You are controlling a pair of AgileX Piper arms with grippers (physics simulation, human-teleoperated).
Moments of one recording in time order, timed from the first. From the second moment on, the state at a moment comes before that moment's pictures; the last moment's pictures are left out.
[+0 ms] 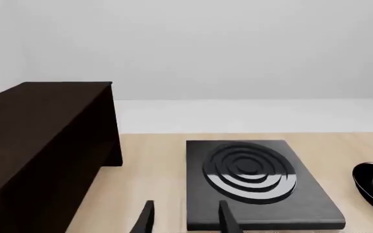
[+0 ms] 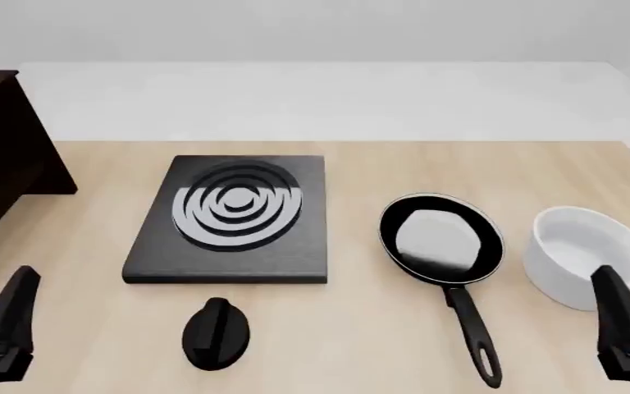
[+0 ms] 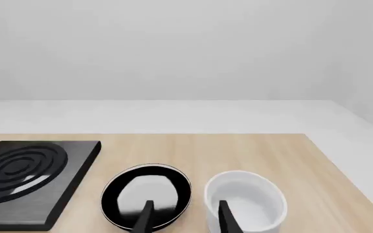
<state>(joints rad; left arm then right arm) -0.01 0.00 0.00 0.00 0.00 0.00 0.00 0.00 0.00 0.00</state>
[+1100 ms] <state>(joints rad) -0.28 0.11 -0.34 0.29 0.21 0.00 0.00 0.00 0.00 0.00</state>
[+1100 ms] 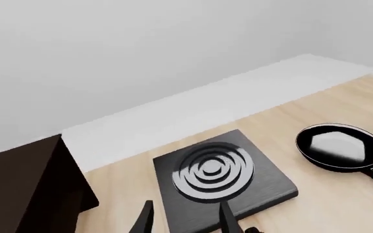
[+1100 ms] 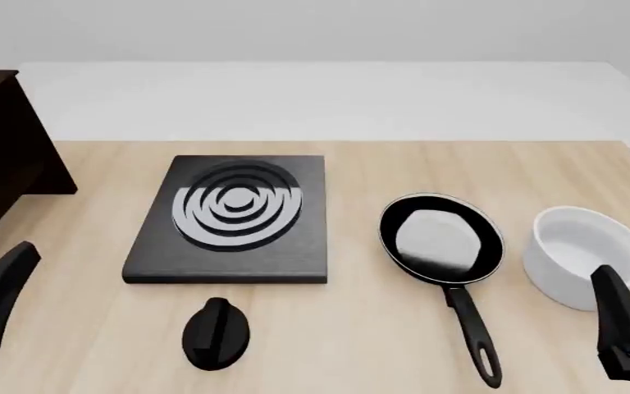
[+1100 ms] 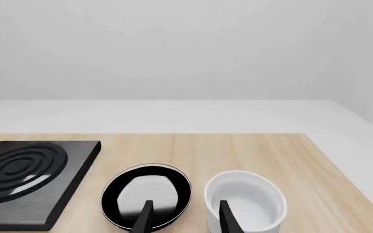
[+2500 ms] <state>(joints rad) -0.89 1.01 -0.54 -0.10 0.99 0.00 0.01 0.00 0.00 0.00</state>
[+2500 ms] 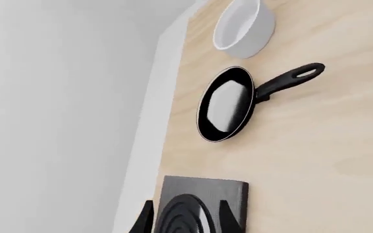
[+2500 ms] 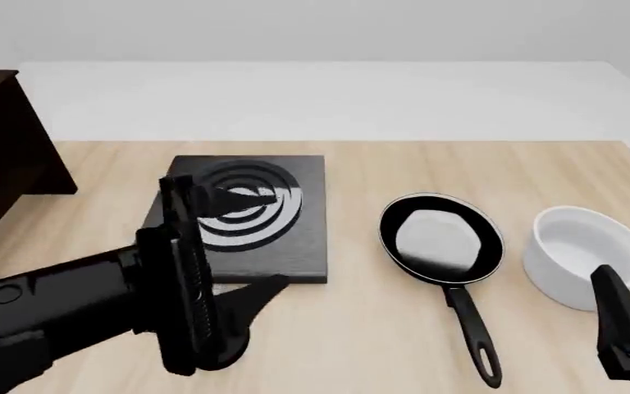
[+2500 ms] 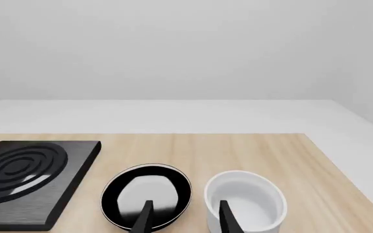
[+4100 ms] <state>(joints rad) -1.06 1.79 -0.67 -0.58 1.23 0.00 0.01 0.00 0.00 0.00</state>
